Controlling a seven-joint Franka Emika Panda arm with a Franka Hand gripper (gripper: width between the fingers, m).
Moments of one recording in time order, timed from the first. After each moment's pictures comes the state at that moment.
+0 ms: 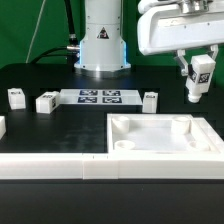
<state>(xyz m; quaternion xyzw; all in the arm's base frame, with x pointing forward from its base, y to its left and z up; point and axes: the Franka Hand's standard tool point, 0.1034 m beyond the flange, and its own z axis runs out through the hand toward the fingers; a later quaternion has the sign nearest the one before) 0.502 0.153 0.110 -0.98 -0.11 -0.17 0.06</state>
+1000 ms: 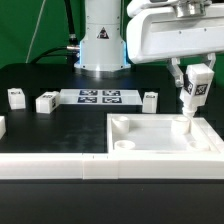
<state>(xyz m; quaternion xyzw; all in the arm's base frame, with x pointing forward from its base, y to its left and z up) 0.570 0.125 0.107 -0.97 -0.14 -0.20 0.05</state>
